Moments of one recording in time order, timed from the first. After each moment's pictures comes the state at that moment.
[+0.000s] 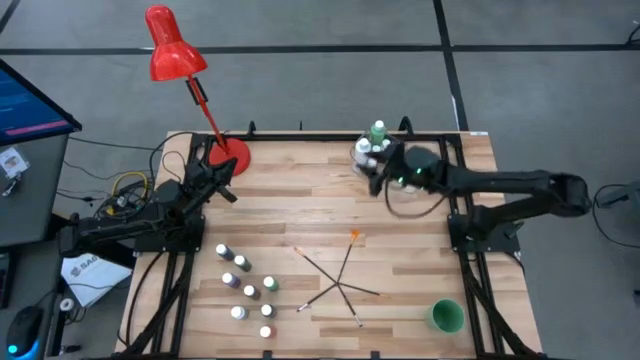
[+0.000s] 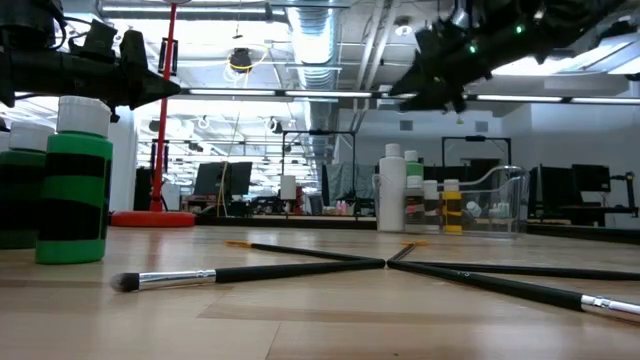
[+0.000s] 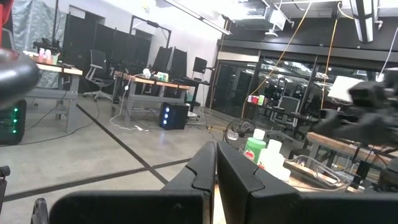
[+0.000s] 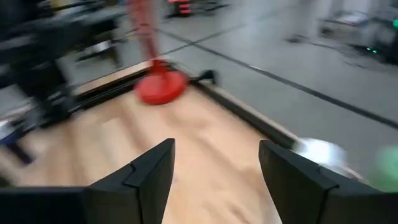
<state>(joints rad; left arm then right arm) 0.32 0.22 0.01 0.41 -0.50 -0.14 -0.27 1.15 0.65 0.21 0.23 0.20</state>
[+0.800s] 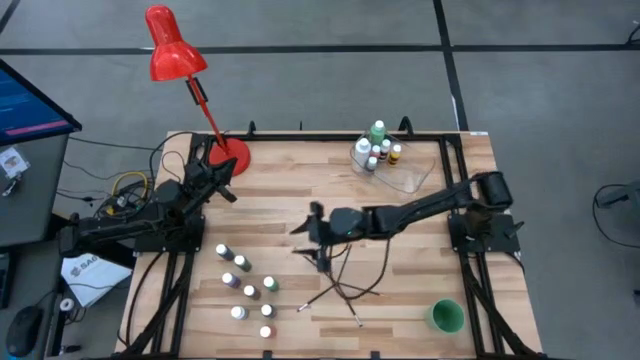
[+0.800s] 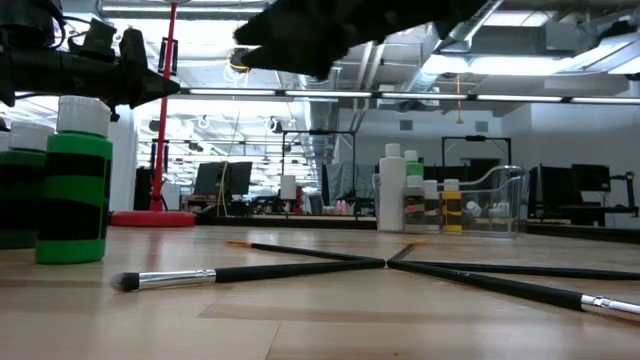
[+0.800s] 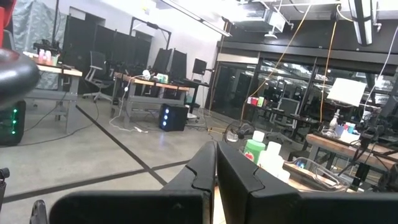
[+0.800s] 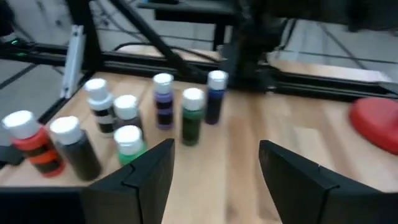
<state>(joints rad) 0.32 0.22 0.01 0.42 -0.50 -0.14 0.18 1.84 1.20 0.30 0.05 -0.04</state>
